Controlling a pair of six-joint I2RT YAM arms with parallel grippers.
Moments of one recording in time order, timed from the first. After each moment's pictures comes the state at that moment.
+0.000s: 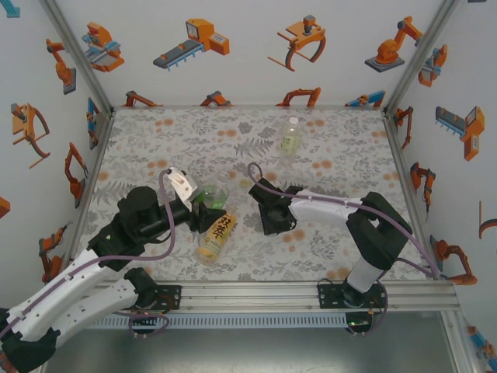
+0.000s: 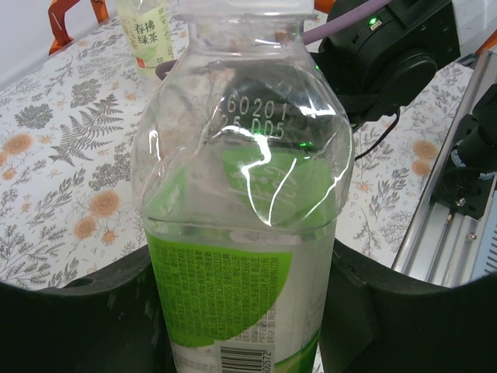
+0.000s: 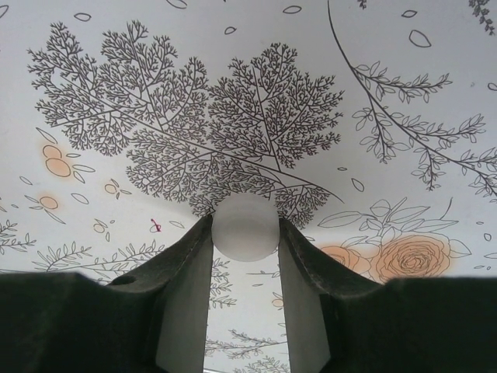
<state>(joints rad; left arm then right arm) -0.84 0.67 0.72 -0.22 0.20 0.03 0.87 1.68 0.98 -0.59 0.11 0.61</state>
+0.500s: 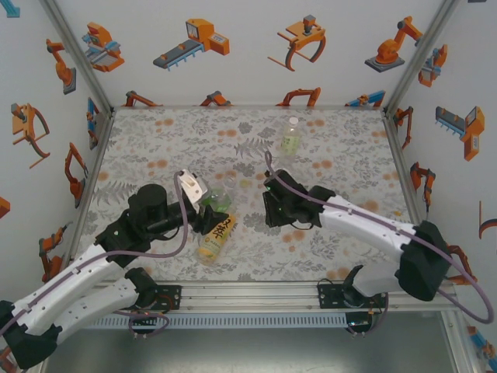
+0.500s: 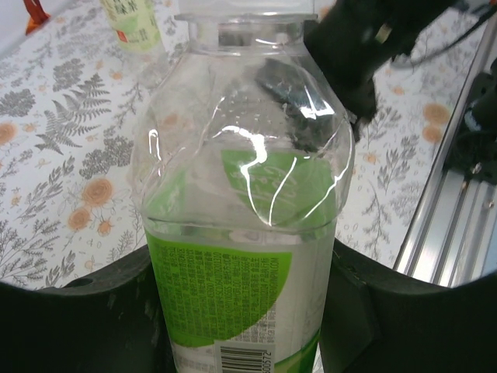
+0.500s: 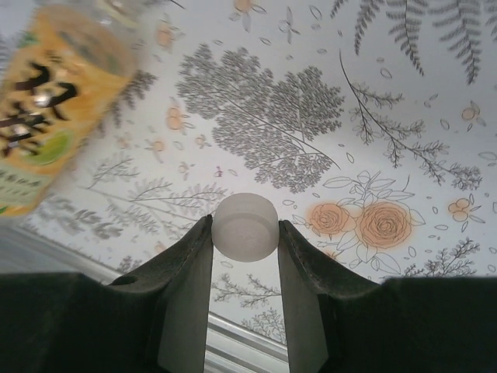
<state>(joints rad) -0.84 0.73 0.71 -0.25 0.24 0.11 0.87 1.31 0.97 -0.62 0.07 0.50</state>
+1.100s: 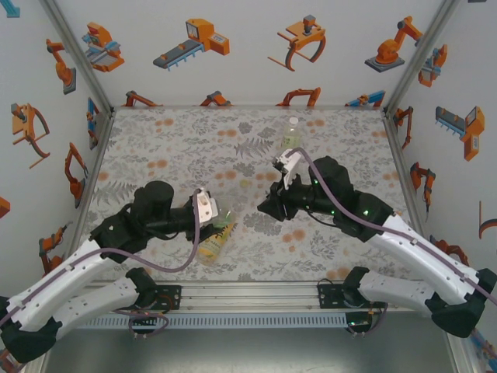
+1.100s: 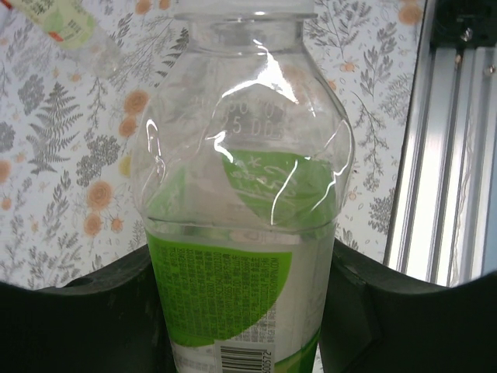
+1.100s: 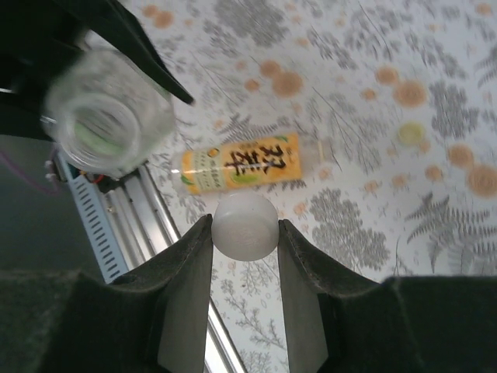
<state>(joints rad) -0.89 0.76 0.84 -0.54 0.33 0.45 0.87 0.98 1.09 -0.48 -0.31 0.09</state>
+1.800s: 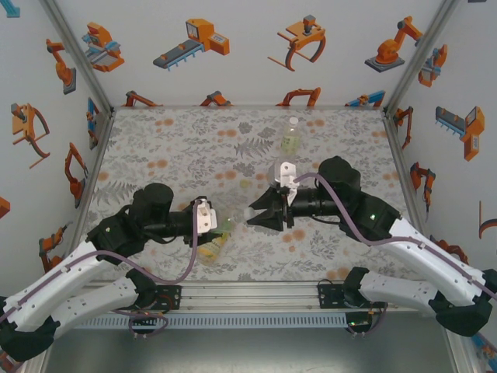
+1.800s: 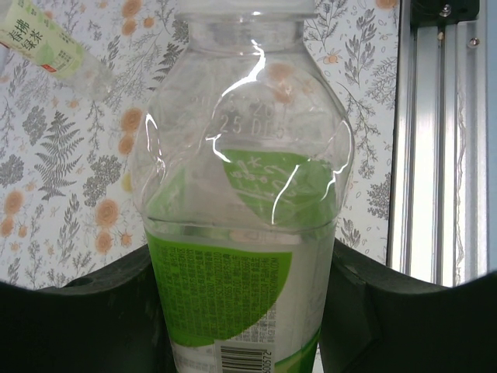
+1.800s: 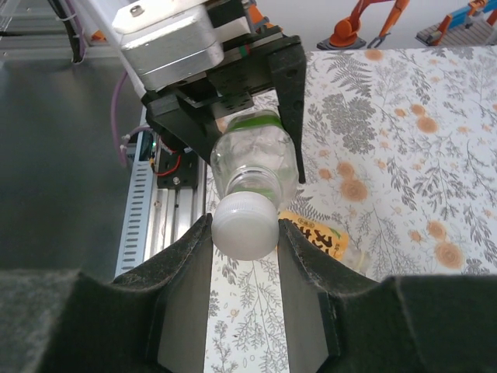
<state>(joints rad) -0.92 0.75 0.86 -0.58 0.36 0.54 0.94 0.96 1.11 -0.35 -0.63 -0.15</state>
